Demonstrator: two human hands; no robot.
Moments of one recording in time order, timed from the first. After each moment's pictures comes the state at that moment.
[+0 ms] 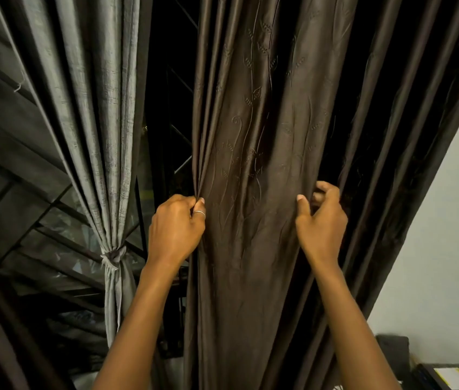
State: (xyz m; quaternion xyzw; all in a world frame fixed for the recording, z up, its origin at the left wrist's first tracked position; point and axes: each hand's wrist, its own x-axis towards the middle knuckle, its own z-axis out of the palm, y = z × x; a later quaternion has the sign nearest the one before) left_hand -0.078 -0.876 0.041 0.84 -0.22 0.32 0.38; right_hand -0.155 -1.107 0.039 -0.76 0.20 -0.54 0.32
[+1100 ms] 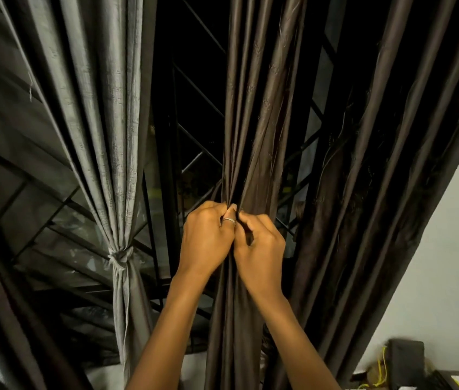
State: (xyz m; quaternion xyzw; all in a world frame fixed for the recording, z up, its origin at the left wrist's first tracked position) left_hand -0.101 -0.909 0.035 0.80 -0.28 0.29 0.45; right_hand -0.149 -1.004 0.004 -0.78 0.00 -0.50 0.37
